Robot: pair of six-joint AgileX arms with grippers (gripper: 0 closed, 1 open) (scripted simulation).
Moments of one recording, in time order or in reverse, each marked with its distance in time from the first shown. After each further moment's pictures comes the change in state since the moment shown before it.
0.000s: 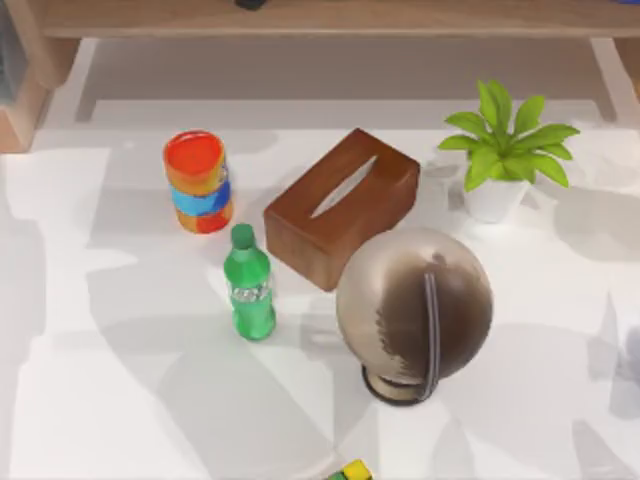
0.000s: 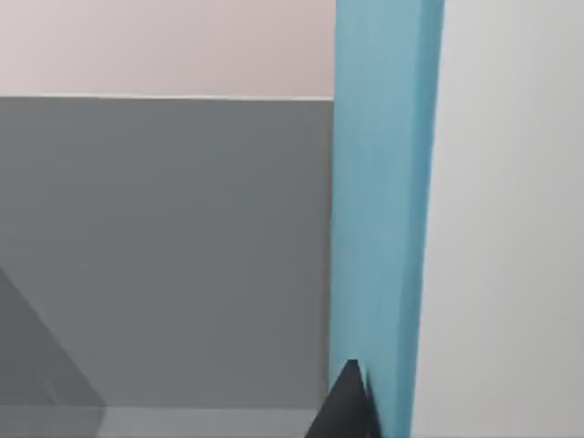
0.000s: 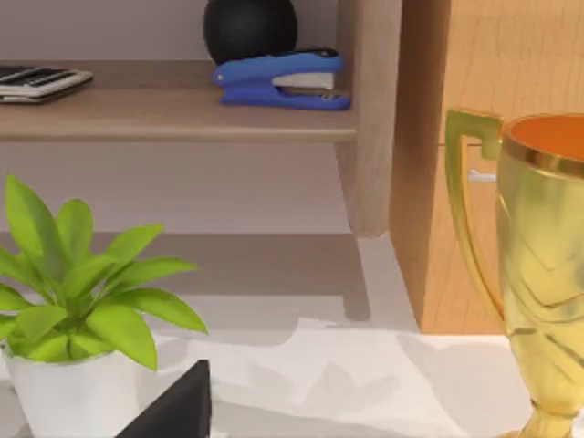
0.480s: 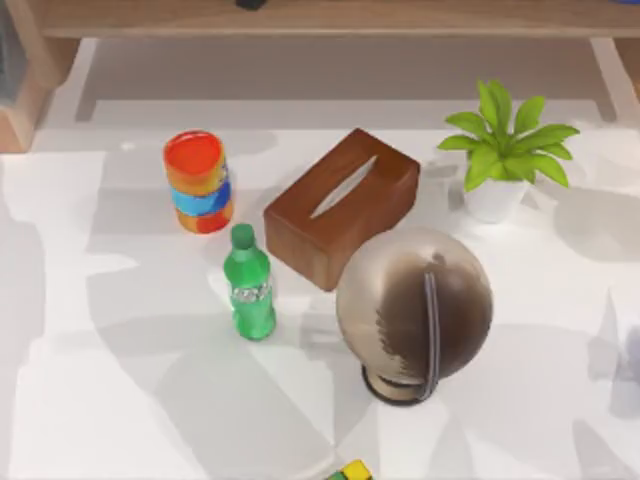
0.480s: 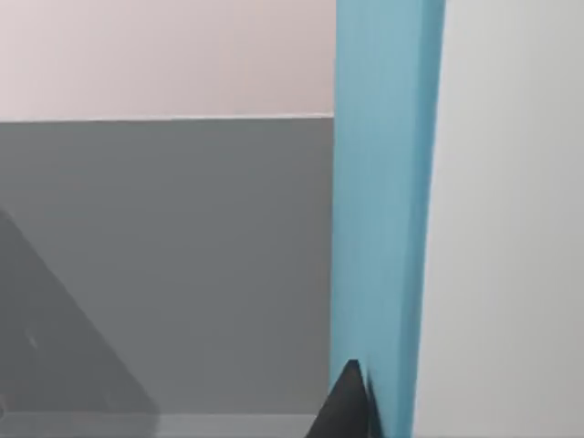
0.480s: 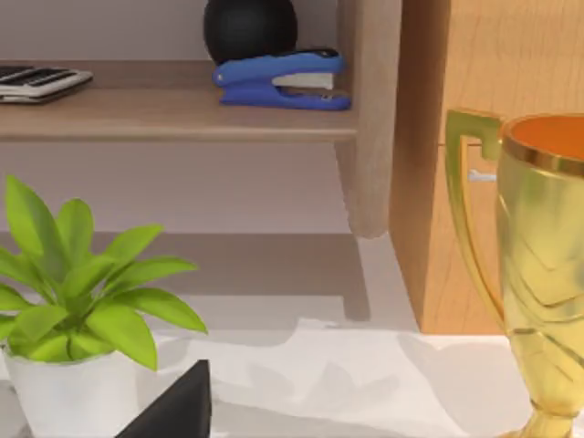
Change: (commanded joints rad) left arm 0.016 -0.020 0.004 -0.021 -0.027 0.038; right arm 0.000 0.000 0.000 0.000 0.000 0.000
